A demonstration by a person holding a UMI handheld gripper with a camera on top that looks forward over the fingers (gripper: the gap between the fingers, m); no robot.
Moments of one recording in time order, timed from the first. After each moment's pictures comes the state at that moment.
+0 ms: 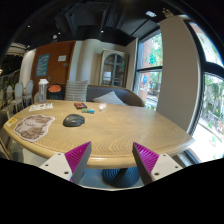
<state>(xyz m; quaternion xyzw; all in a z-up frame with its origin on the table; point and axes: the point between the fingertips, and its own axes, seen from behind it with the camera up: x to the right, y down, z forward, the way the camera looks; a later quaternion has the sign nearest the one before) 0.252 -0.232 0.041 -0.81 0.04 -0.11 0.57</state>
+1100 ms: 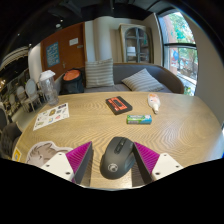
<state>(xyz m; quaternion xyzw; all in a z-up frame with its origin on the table) 0.078 0.059 0.000 -0.89 0.01 0.04 0.46</state>
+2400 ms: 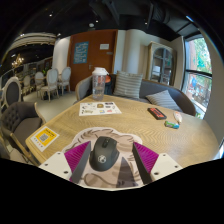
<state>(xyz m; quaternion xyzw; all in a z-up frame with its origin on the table) -0.107 -0.061 0.032 -0.85 -0.12 0.02 0.51</state>
